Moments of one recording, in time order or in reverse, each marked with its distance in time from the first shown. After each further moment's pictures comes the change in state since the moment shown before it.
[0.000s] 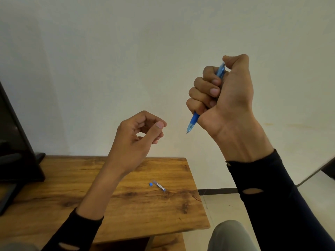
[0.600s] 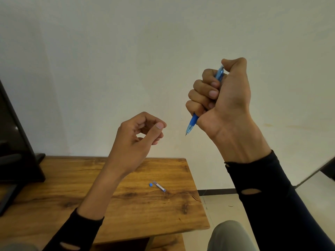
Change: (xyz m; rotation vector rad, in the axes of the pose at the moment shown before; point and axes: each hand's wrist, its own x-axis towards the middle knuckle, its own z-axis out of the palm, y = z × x) left_hand 0.000 -0.001 -0.001 -0.015 -0.002 -0.011; right_hand 0.003 0.003 -0.001 0.007 0.011 -0.006
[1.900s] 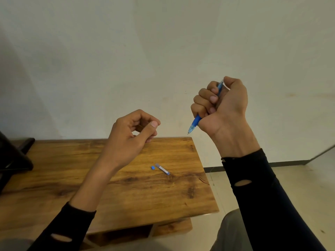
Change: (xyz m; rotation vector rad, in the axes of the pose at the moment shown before) left_hand 0.011 -0.096 0.007 0.122 -0.094 -0.161; right_hand 0.082 0.081 -0.107 0.259 0.194 0.158
